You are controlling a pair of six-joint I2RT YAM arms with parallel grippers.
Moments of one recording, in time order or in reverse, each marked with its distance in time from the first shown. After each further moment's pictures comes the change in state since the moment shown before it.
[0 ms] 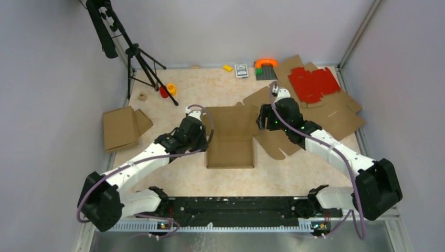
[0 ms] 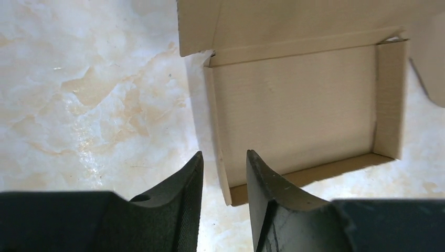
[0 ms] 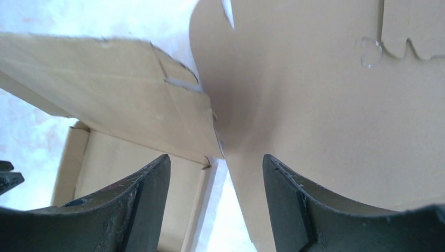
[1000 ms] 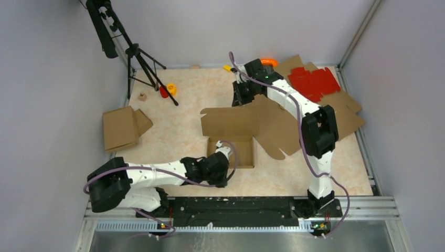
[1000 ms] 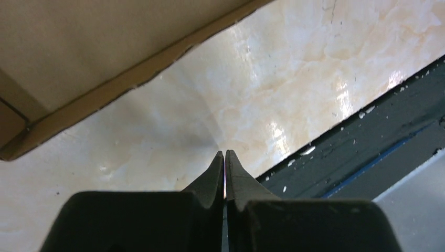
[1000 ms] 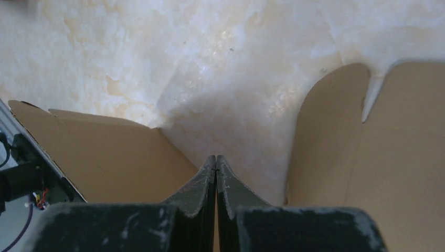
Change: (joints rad) left arm -0.504 0.085 -0.174 0.157 0.105 -0.231; right arm -0.029 0.789 0.998 -0.496 -0.498 -0.216
